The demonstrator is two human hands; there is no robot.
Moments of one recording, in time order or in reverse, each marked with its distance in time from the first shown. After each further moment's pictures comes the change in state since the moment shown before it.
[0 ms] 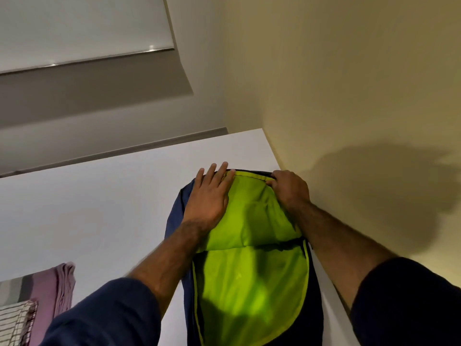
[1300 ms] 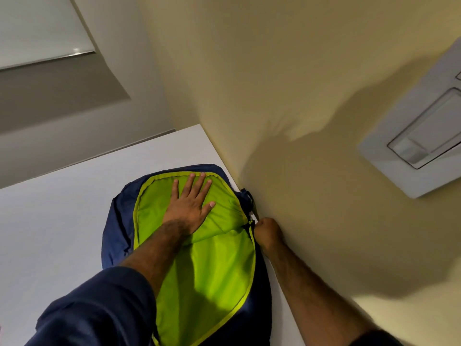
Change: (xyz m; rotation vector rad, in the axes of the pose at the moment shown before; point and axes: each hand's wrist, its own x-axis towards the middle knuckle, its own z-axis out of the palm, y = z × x) left_hand 0.014 0.088 0.052 0.128 -0.254 0.132; right_hand -0.153 0.087 0.056 0.617 -0.164 0.671
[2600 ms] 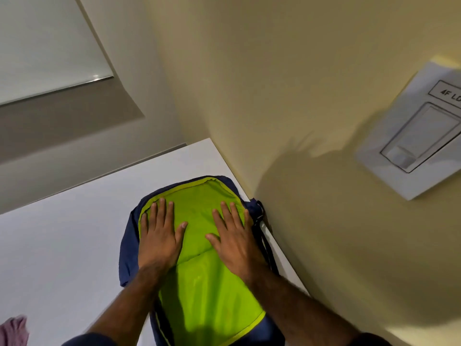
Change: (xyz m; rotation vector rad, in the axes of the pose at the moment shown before) left_hand -0.085 -0.054 0.010 -0.126 0.202 -0.318; right_hand -0.060 -0.059 0.049 -0.565 0.278 -0.885
